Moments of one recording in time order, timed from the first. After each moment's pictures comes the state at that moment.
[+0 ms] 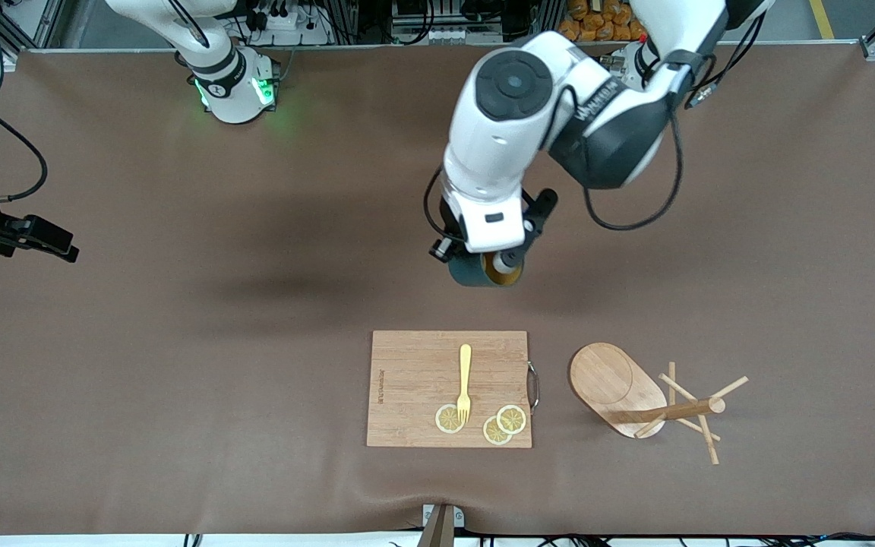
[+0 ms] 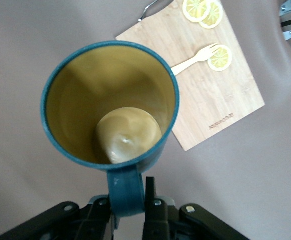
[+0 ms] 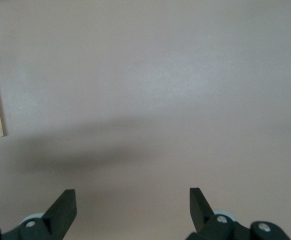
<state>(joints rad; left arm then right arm) -0.46 0.64 -0.36 -0.98 0.08 1.72 -1.75 0.05 0.11 -0.10 -1.54 0.01 1.67 0.05</state>
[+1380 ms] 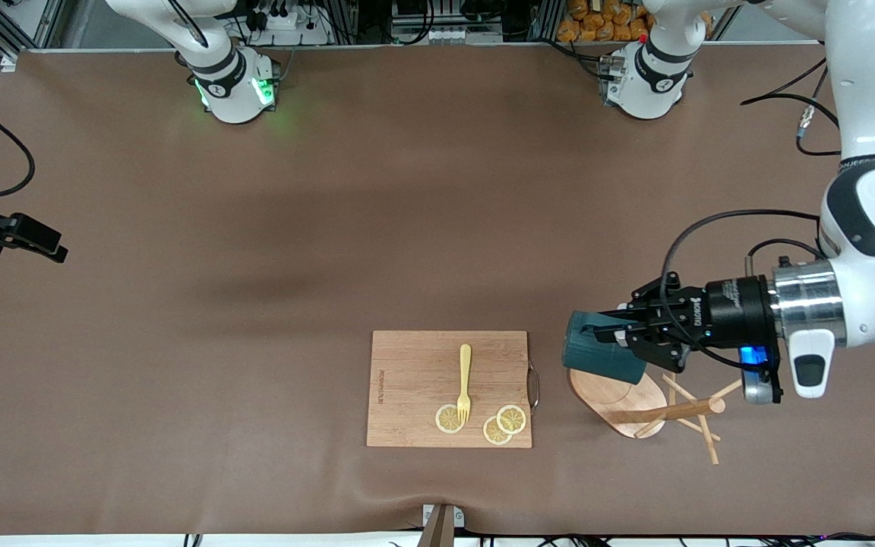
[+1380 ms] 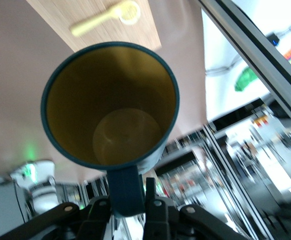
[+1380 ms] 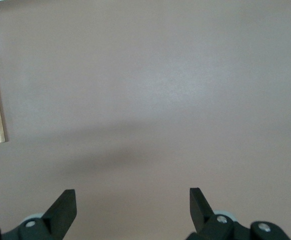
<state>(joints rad) 0.18 0.69 -0.54 -1.00 -0.73 1.79 -1.17 0.04 0.11 -0.11 -1.52 0.01 1.67 0.05</state>
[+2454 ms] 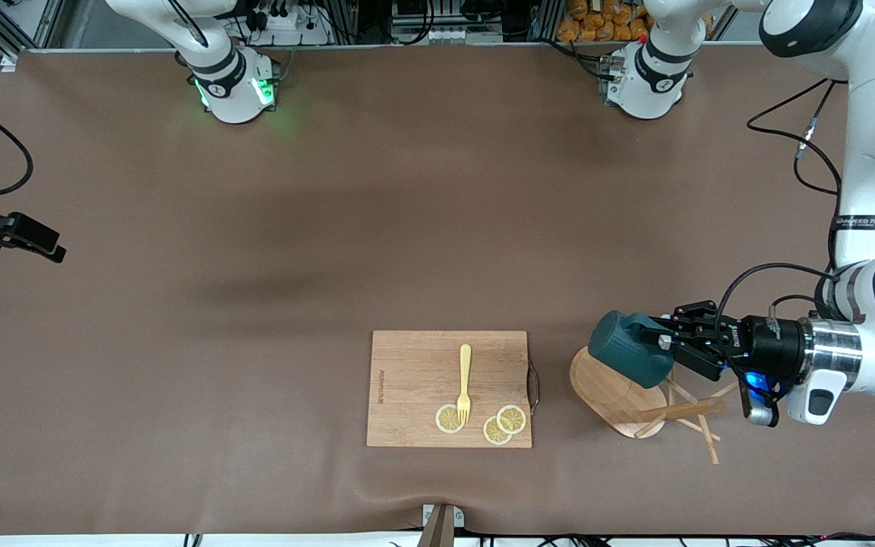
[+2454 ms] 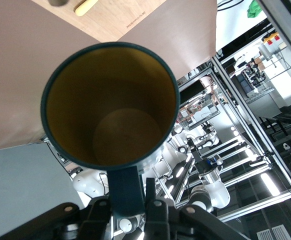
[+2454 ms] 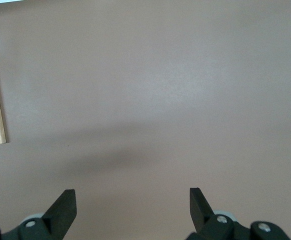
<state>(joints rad) 0.34 0.89 -0.54 -1.01 -0.90 1.52 -0.77 0.04 0.11 -0.11 -1.51 0.01 1.67 0.05</state>
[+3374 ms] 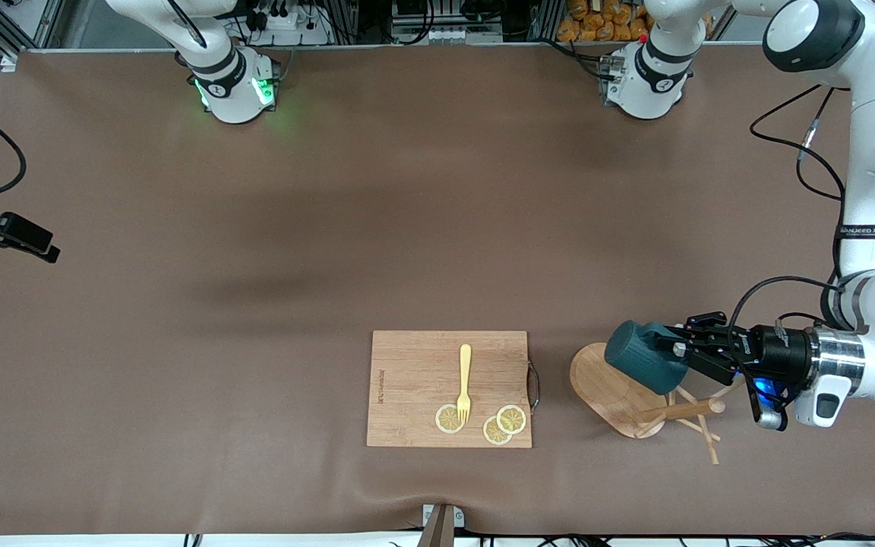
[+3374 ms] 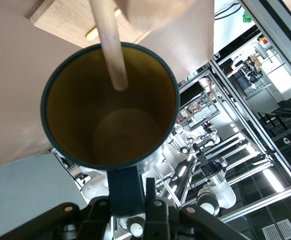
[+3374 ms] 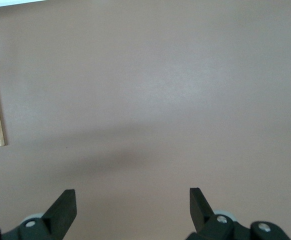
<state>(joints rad) 0.36 0.93 -0.49 -1.01 -0.90 1.49 -0.65 0.03 0.11 -0.11 -1.50 0.01 1.67 0.05</state>
